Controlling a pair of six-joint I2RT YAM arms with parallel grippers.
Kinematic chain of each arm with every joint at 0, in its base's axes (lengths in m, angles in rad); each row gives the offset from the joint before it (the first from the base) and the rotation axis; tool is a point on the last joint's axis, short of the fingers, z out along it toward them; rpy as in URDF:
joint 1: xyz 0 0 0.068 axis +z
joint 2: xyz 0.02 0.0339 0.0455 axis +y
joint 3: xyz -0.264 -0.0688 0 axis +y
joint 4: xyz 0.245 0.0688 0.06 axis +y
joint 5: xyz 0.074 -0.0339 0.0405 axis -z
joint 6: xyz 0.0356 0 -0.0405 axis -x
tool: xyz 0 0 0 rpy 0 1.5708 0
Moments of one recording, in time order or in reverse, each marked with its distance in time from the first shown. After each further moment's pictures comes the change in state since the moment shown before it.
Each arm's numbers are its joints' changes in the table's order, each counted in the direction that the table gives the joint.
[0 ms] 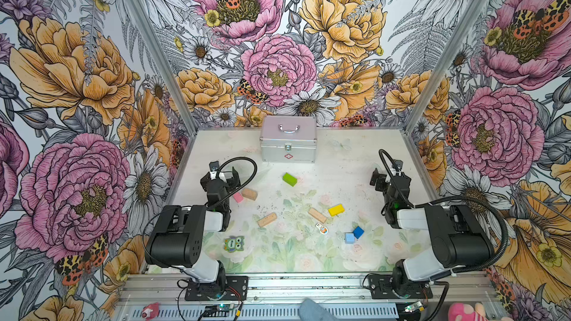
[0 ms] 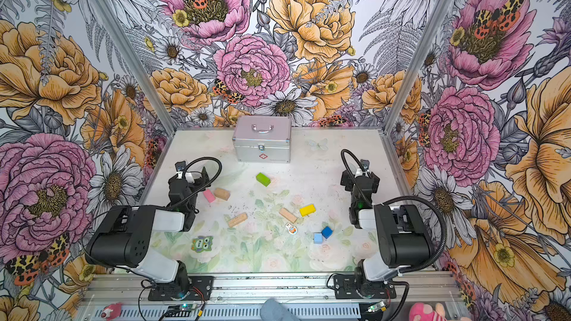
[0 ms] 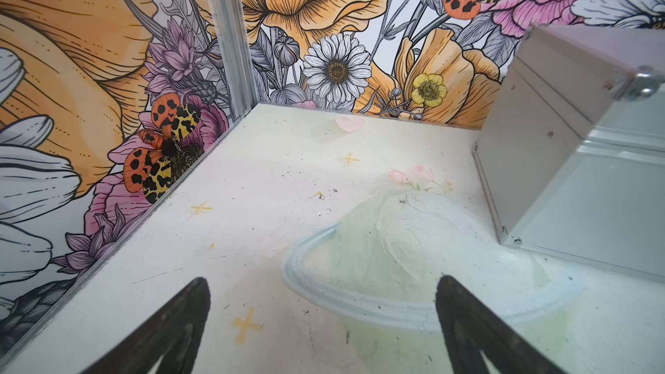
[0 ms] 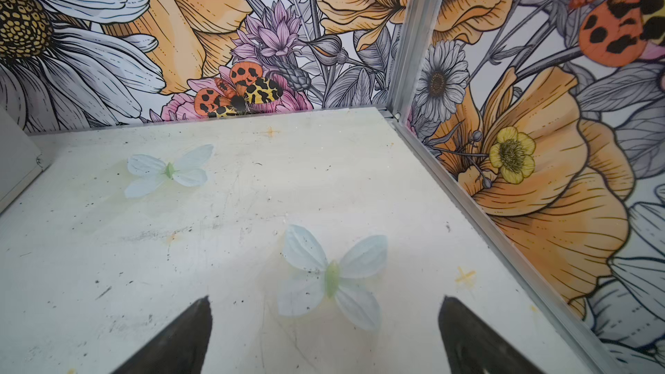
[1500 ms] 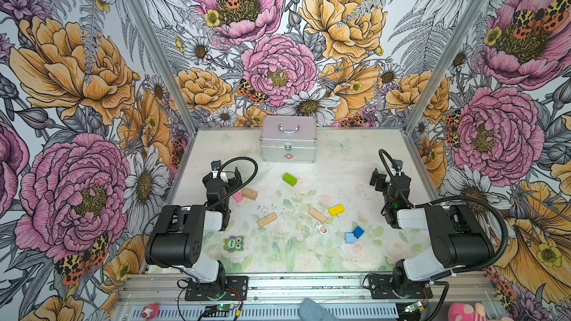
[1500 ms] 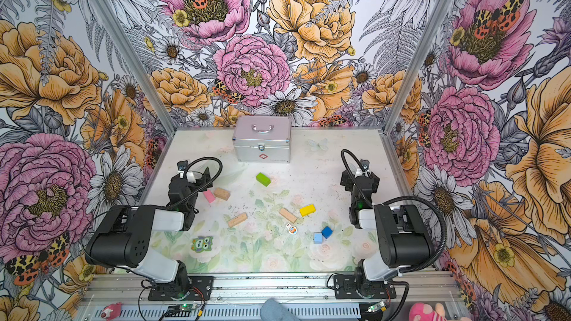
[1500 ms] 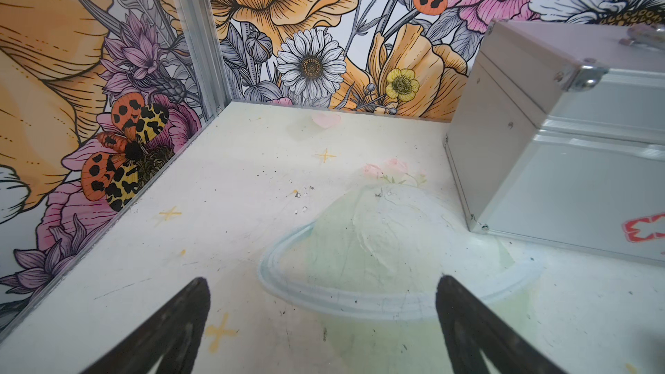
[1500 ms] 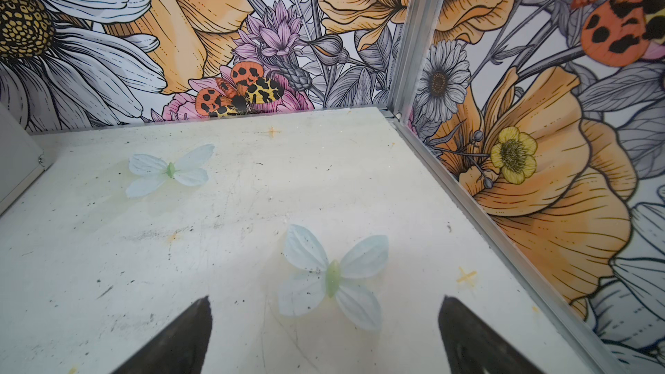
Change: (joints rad) left arm 0.009 0.000 -0.007 0.015 0.094 0.000; right arm 0.000 0.000 0.000 0.000 -0.003 0.000
